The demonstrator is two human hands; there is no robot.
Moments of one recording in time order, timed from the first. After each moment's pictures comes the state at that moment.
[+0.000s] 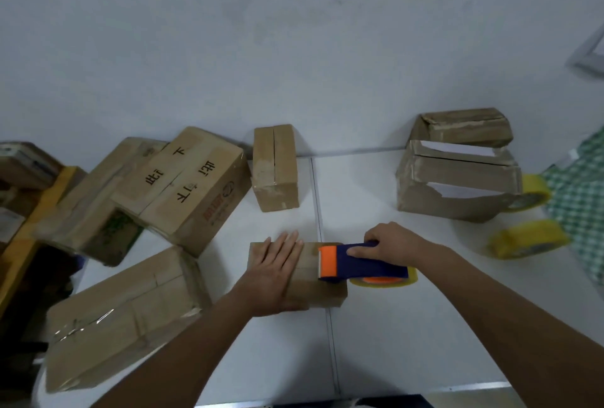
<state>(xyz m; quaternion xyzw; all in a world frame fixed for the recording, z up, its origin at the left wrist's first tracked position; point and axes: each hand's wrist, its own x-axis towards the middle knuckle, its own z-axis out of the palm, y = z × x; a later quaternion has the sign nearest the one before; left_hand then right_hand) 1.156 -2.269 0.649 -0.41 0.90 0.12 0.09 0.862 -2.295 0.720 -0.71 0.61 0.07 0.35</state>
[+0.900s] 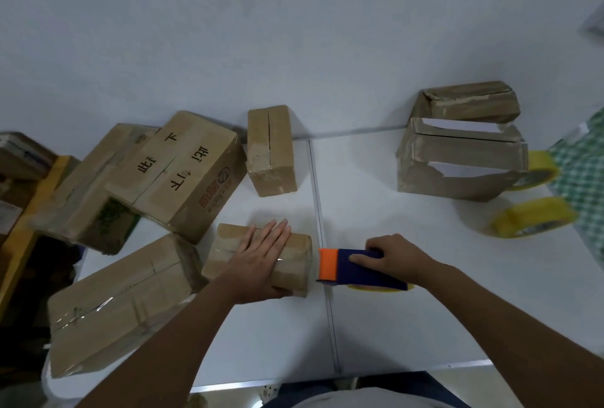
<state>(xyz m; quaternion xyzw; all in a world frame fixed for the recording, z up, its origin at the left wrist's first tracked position) 1.178 -2.270 0.635 -0.42 0.90 0.10 0.09 0.857 -2.251 0.682 -0.67 0.62 0.01 0.39</state>
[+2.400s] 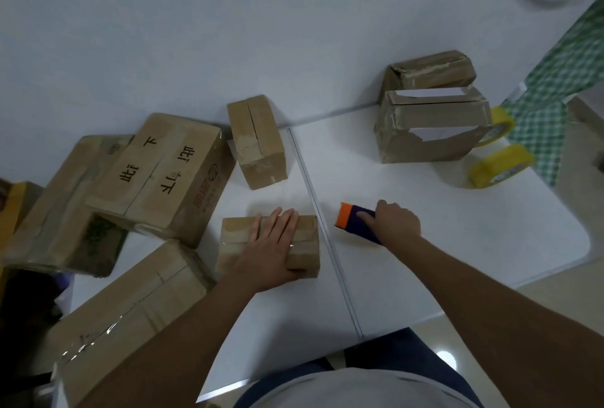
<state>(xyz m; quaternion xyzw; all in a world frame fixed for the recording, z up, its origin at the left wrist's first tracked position) 1.178 -2.273 0.635 -0.38 0.92 0.09 0.07 0.907 -2.240 0.678 -0.50 0.84 0.10 0.19</state>
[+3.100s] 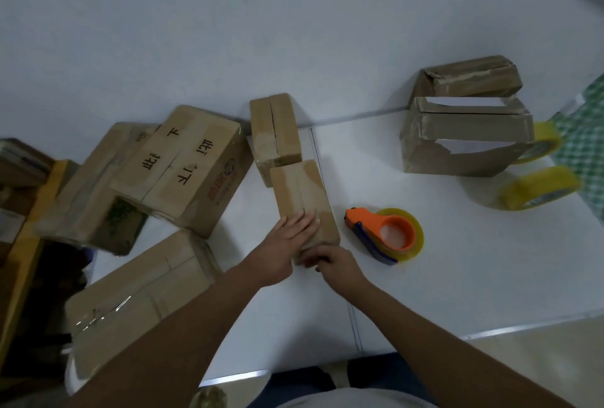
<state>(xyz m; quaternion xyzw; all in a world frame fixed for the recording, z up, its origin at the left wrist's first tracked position) 1.163 -2.278 0.657 -0.37 0.90 0.23 0.06 0.996 -2.210 0.640 -0.54 0.62 -0.26 0.50</state>
